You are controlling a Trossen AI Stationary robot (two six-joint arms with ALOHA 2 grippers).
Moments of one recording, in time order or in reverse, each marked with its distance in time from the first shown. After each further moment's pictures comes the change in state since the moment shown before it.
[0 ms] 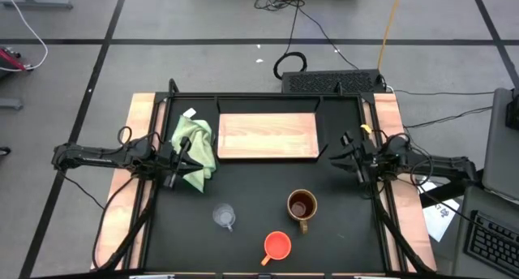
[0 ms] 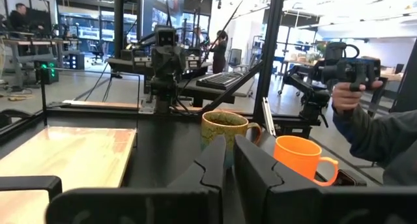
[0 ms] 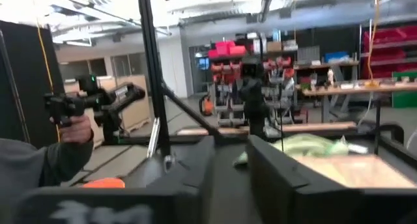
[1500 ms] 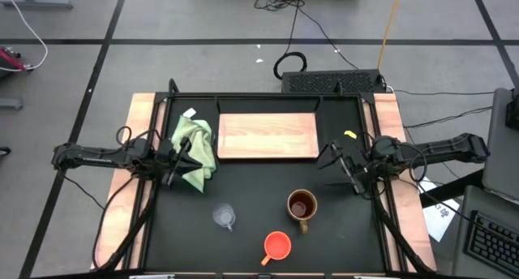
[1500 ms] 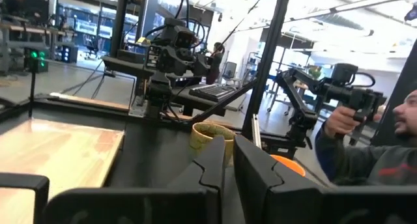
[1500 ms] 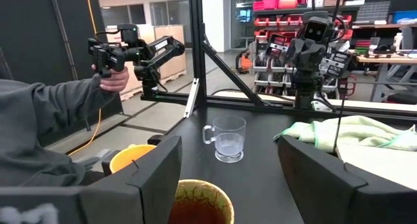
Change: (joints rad) left arm 0.000 0.000 0.000 0.046 -0.002 -0.147; right arm 0.203 0.403 0.190 0.015 0.006 -0.115
